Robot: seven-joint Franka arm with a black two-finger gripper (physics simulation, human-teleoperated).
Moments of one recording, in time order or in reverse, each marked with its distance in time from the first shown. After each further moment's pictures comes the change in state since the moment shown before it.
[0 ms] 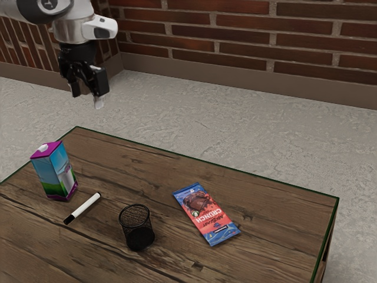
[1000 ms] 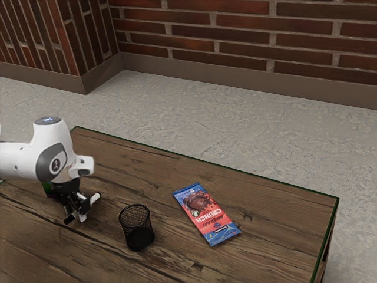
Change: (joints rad) arm 0.046 0.215 0.304 -0.828 -0.129 1.027 0.222
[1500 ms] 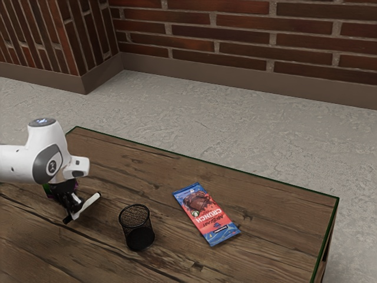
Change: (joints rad) arm 0.033 0.017 0.001 -0.004 -0.006 0.048 0.112
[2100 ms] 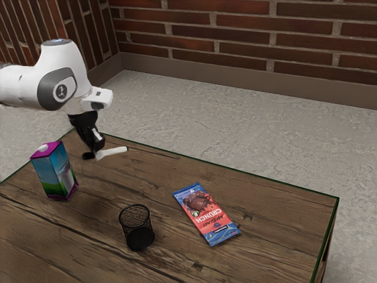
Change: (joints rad) arm -0.170 -0.190 -0.024 0.349 0.054 -0.434 -0.042
